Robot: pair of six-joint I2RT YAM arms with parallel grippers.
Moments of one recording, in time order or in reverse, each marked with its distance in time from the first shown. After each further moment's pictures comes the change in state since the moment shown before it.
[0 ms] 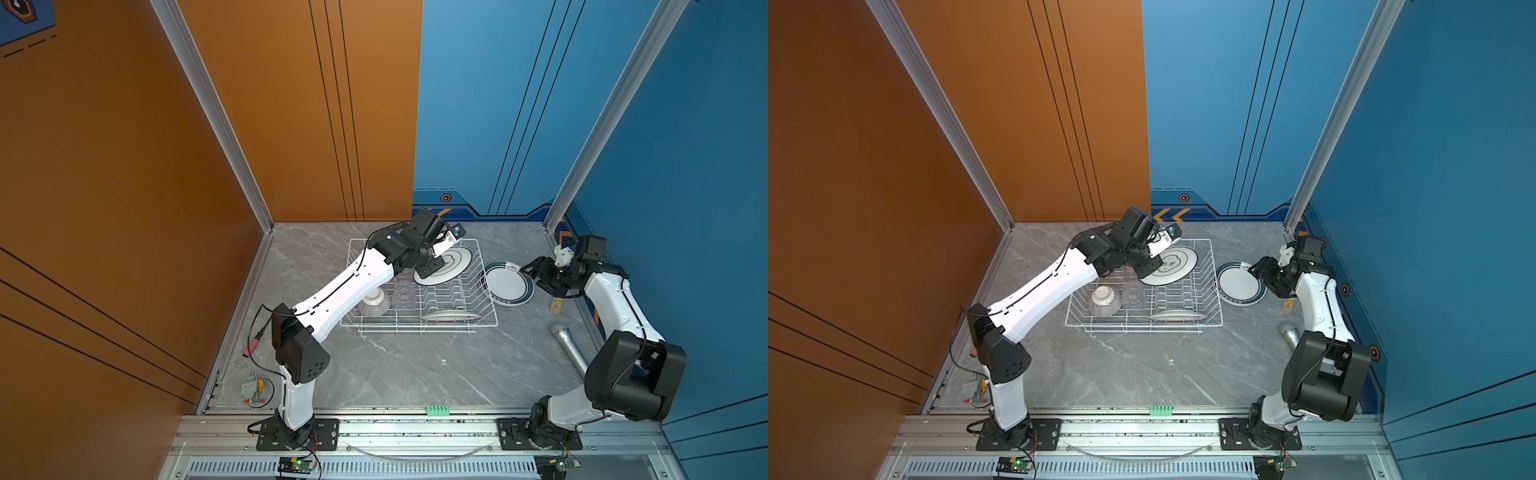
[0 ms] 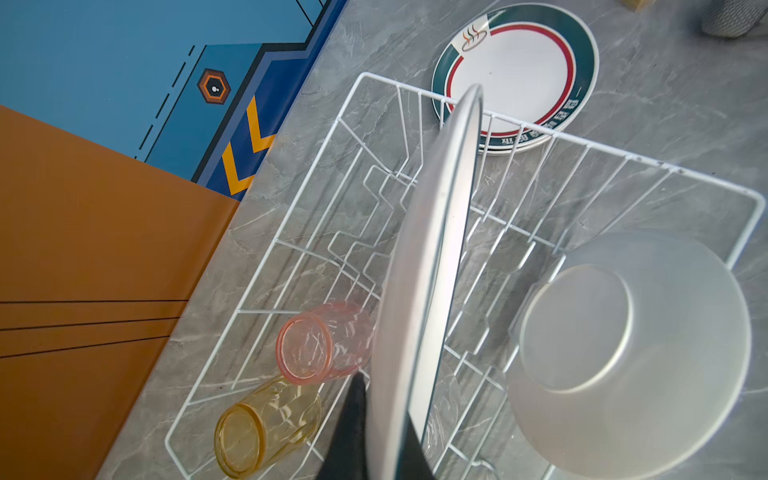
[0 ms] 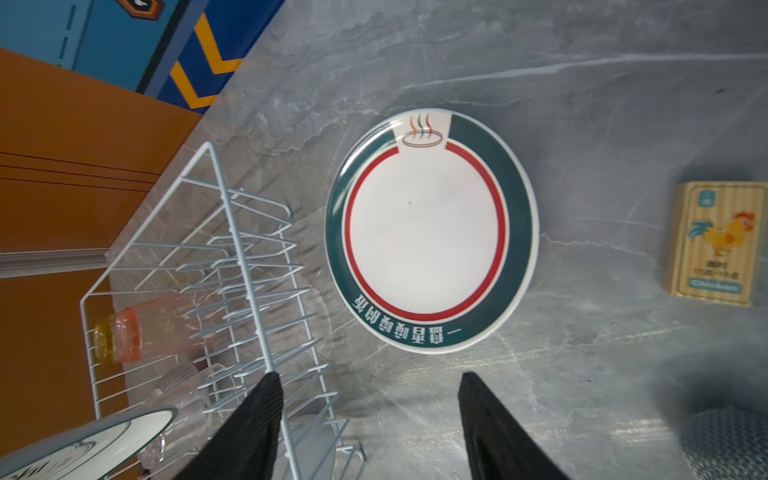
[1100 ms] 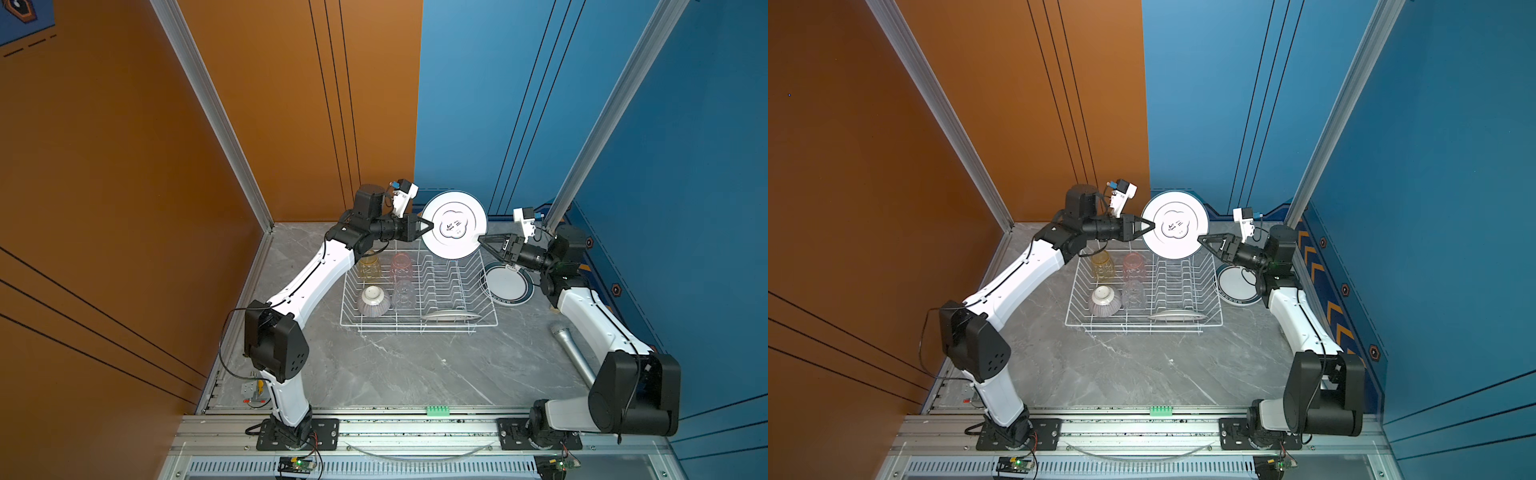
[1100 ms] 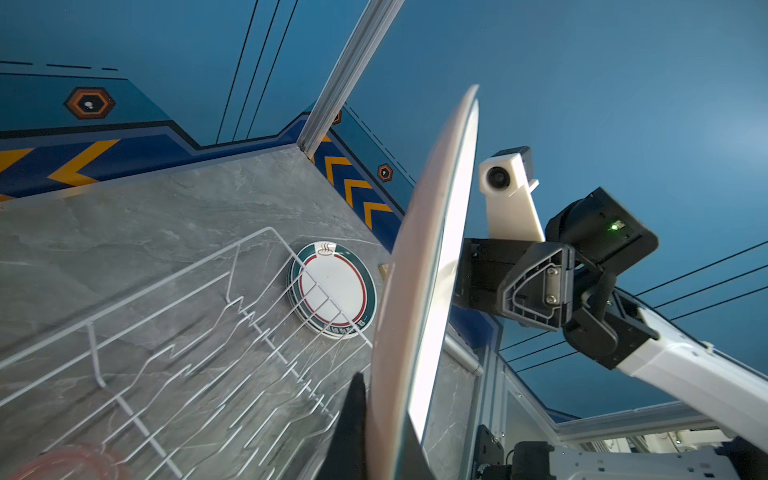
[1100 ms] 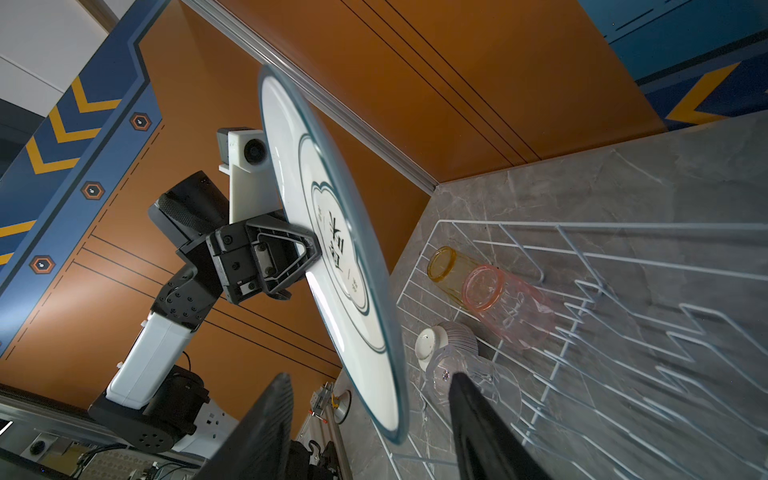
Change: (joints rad) left arm 0.292 -0.086 -0.274 0.680 0.817 -0.809; right arm 0.257 -0.076 -0.192 0.995 -0.623 0.485
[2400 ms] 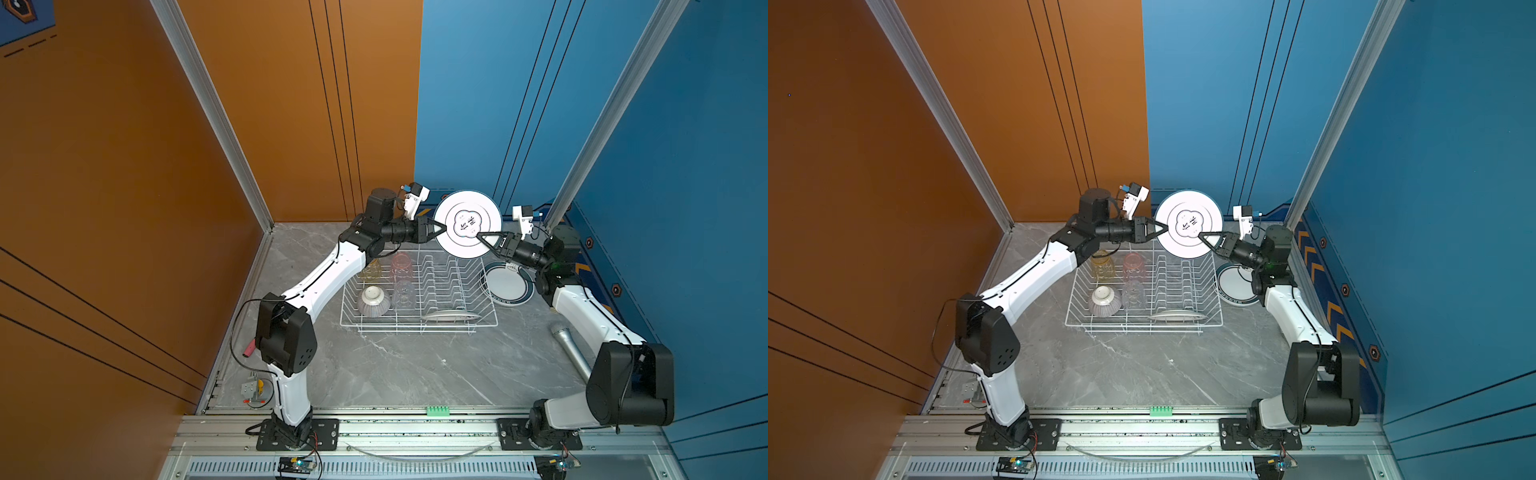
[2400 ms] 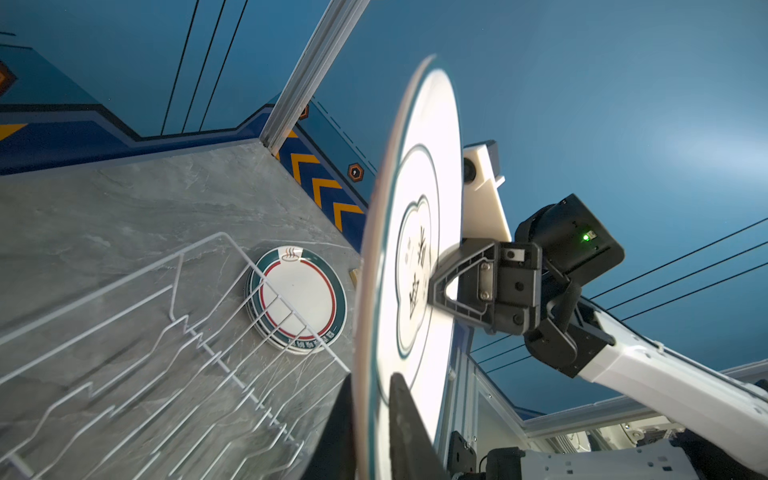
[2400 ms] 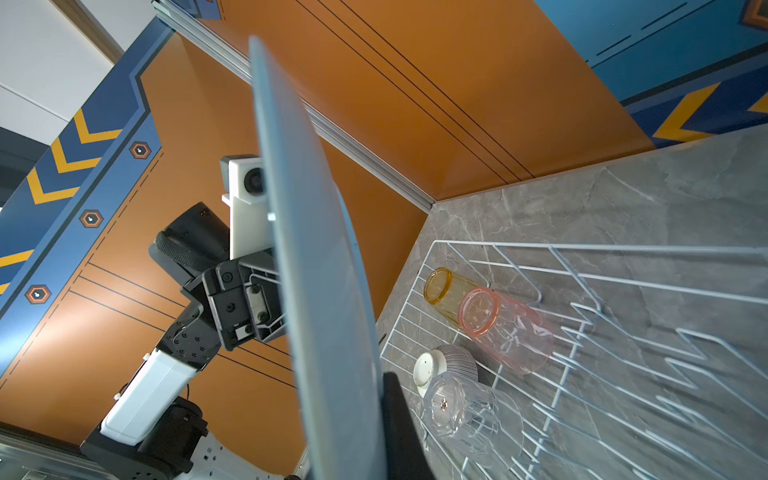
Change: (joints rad) left arm -0.056 0.045 0.000 0.034 -0.002 -0.002; right arm -0.012 0.040 -0.005 0.107 0.080 0.086
